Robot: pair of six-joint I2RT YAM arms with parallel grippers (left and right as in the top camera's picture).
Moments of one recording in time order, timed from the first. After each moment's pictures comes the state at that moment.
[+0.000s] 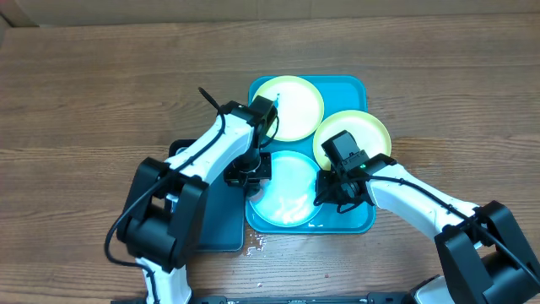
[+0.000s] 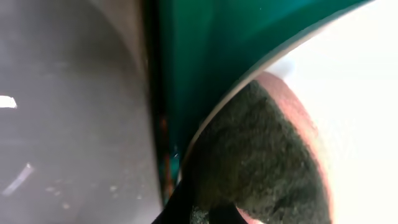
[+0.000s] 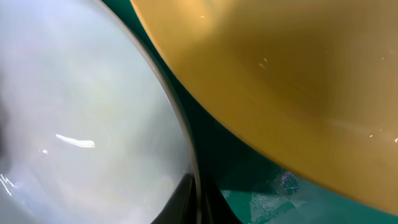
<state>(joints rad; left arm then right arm) -0.45 1.95 1.35 -1.12 0.07 -0.49 0.51 1.65 0.84 -0.54 -0.18 0.59</state>
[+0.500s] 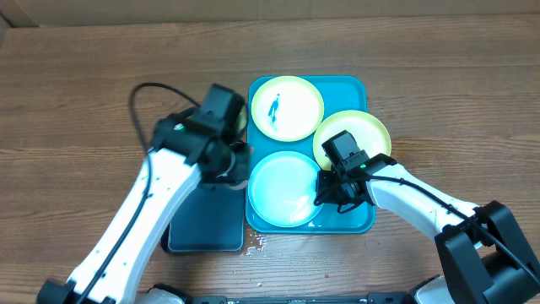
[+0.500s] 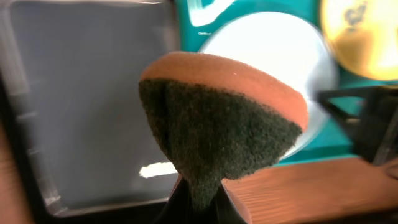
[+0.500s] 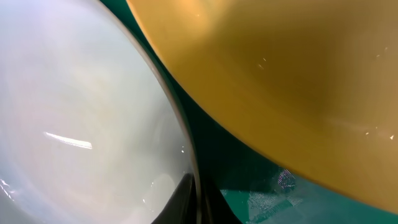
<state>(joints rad) -0.39 1.45 1.34 -1.25 0.05 -0.40 0.51 1.65 0.84 -0.54 -0.18 0.60</state>
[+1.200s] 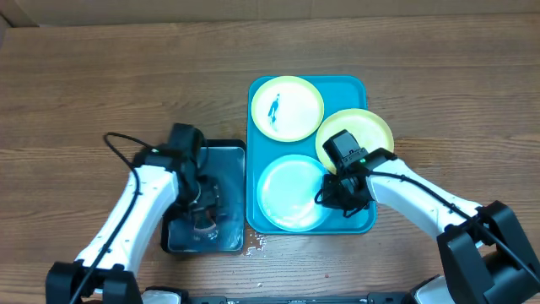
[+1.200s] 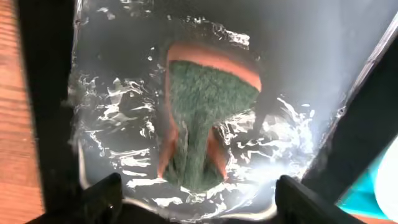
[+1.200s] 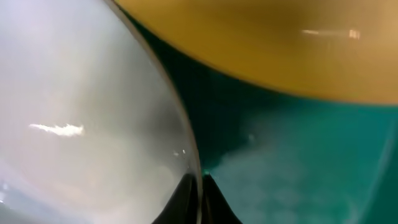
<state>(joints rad) -0.13 1.45 0.96 -1.10 0.05 -0.41 0.51 1.65 0.93 -0.80 -0.12 0.61</state>
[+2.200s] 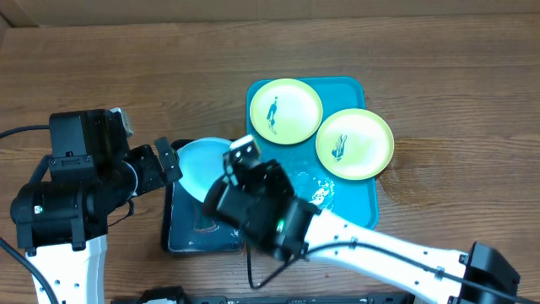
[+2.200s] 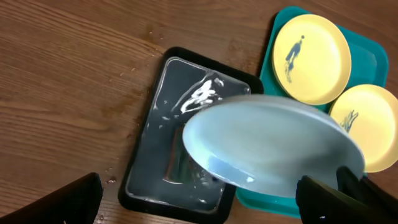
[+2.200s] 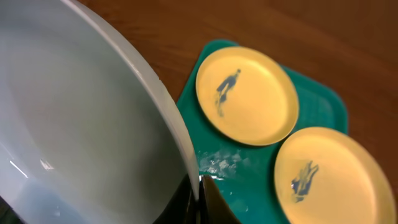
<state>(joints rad) 0.09 1.12 1.43 -1.37 0.11 -0.31 1.19 1.65 1.36 -0.74 0.76 0.51</state>
